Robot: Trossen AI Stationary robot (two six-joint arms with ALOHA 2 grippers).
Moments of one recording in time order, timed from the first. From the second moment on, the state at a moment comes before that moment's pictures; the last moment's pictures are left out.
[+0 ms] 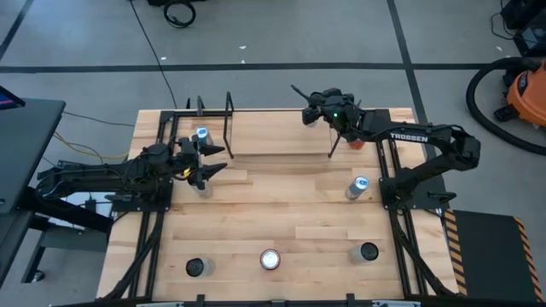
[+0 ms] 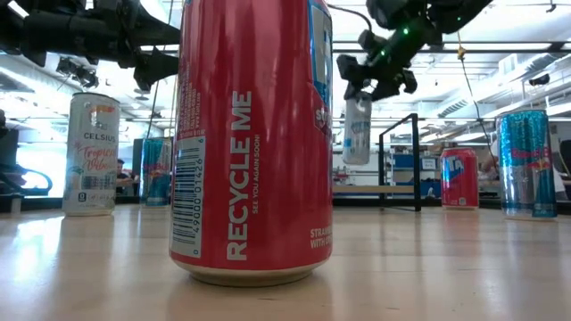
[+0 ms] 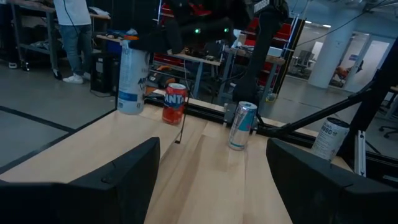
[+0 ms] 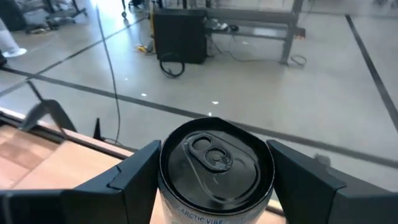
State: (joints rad) left arm 0.19 0.60 0.28 0.33 -0.05 -0.20; right arm -0.45 1.34 0.96 -0.04 0.68 0.35
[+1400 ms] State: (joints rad) left arm 0.19 0.60 0.28 0.34 -0.05 -0.20; right arm -0.49 1.47 0.95 -0.06 0.72 0.37
